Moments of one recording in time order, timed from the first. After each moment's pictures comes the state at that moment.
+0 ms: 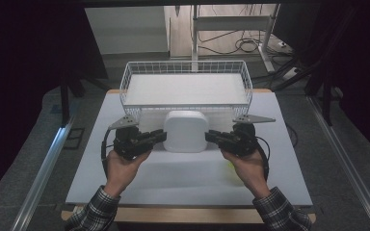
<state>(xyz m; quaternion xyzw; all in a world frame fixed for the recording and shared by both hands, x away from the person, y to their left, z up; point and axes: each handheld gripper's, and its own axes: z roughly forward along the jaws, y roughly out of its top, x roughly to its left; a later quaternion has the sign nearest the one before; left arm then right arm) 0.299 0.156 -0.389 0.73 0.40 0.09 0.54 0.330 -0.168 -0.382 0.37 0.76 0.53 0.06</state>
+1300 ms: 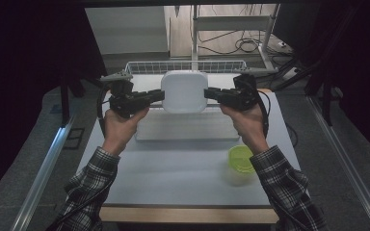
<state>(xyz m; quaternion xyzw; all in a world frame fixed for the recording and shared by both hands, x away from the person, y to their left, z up) 0.368 0.168 -0.314 0.71 0.40 0.10 0.57 0.400 -0.155 -0.300 0.37 0.75 0.55 0.08</state>
